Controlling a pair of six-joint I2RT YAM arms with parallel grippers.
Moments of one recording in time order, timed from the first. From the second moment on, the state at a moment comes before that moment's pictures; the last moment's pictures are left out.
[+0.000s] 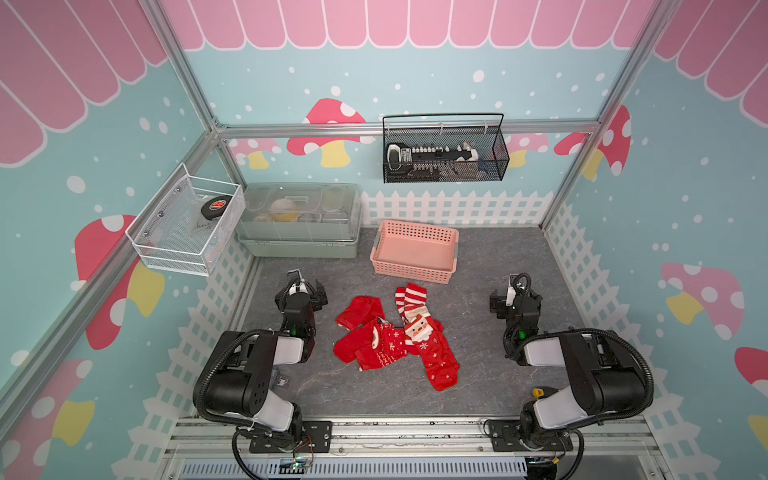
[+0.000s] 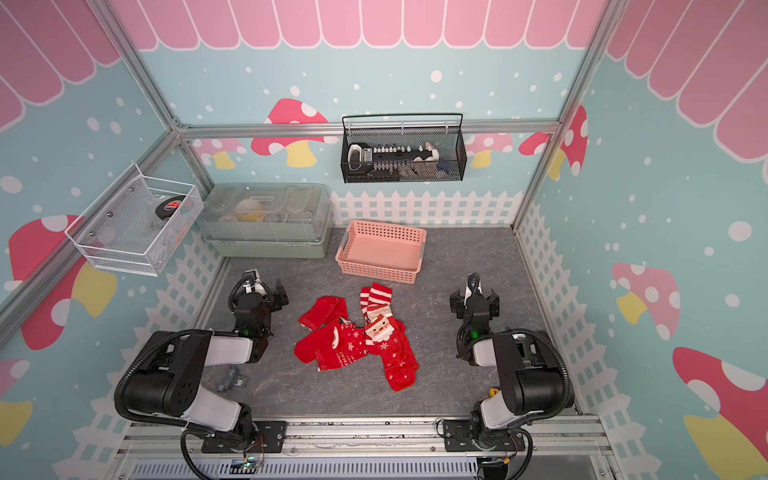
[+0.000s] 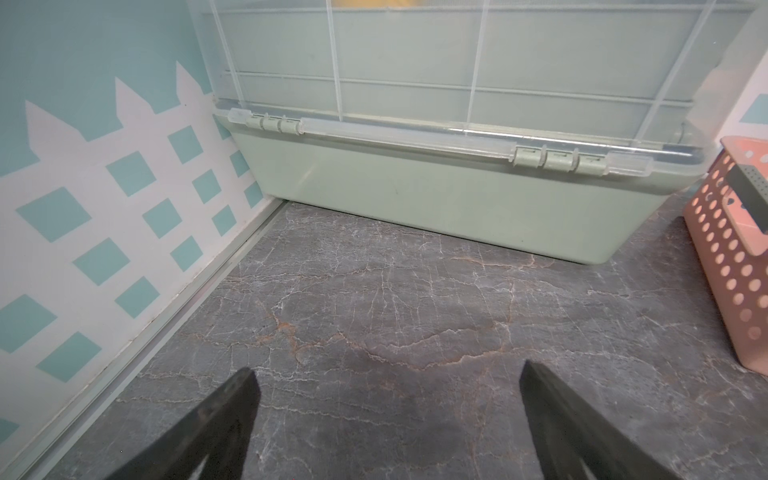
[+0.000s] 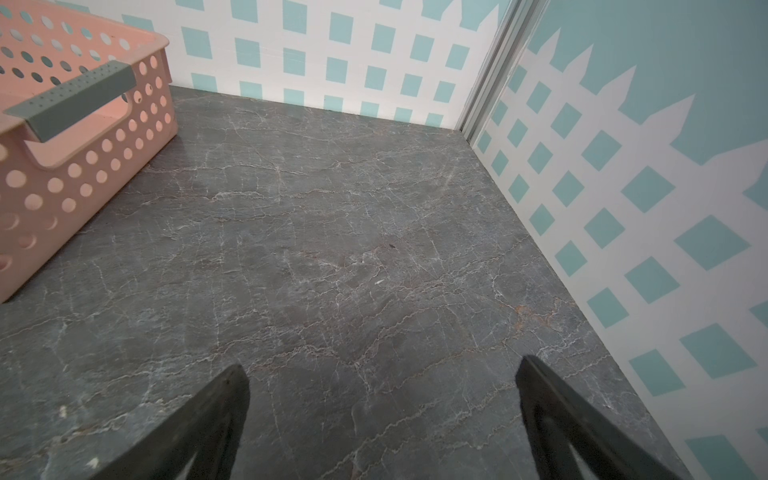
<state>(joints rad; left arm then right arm) -0.08 1.54 0.37 0.89 -0.37 -0.07 0.07 1.52 0.33 0.87 0.32 -0.13</state>
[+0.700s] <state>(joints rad) -0.13 1.36 0.47 0.58 -0.46 -0.09 0.09 1.25 0.36 0.62 0.42 -0.05</state>
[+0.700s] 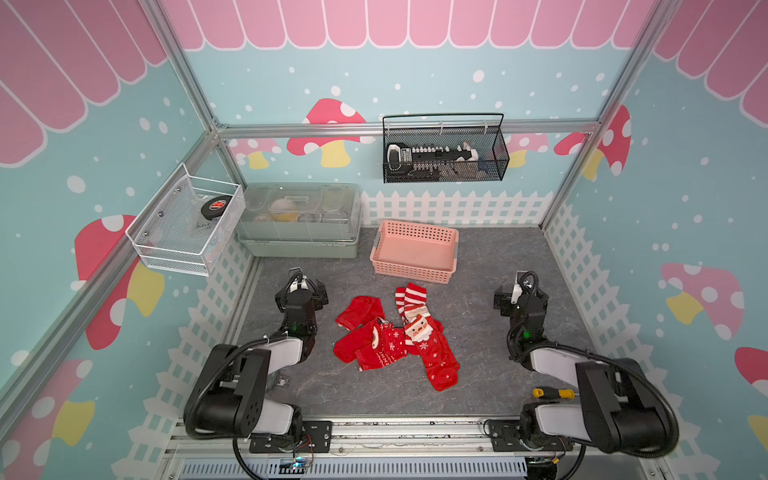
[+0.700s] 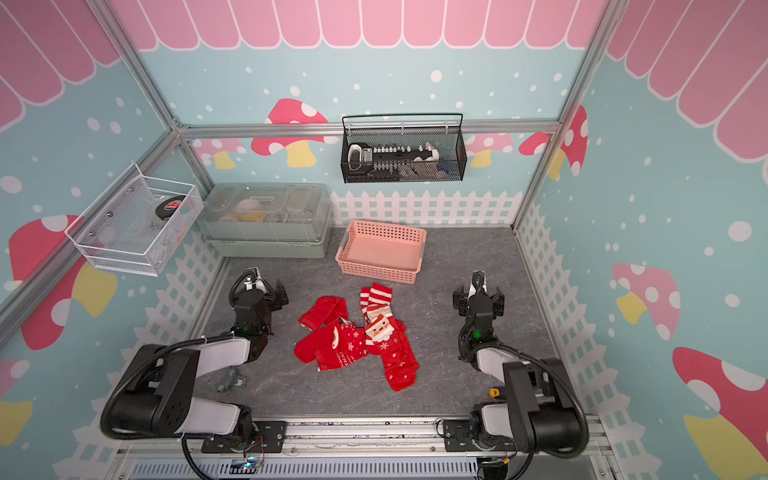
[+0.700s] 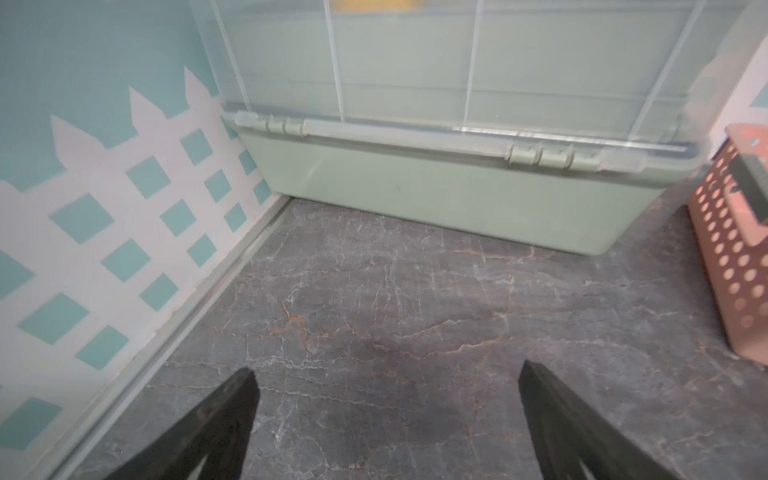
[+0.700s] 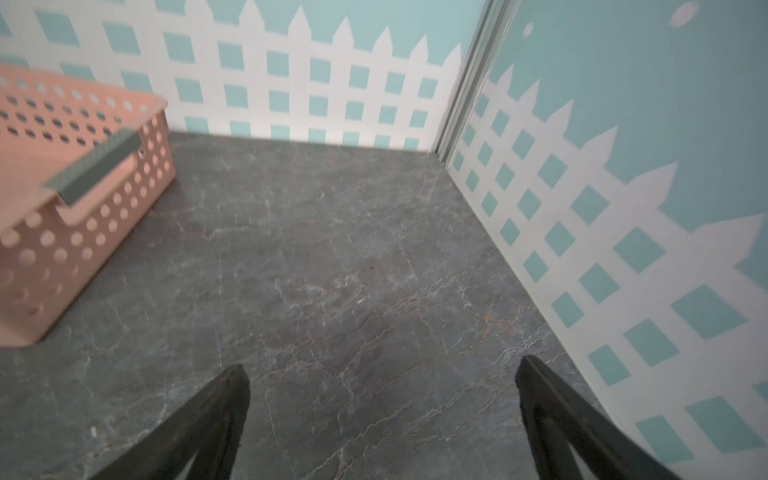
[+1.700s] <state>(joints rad) -0.66 0.82 0.56 -0.28 -0.14 -0.64 0.35 1.08 0.72 -0.40 0.08 0.34</state>
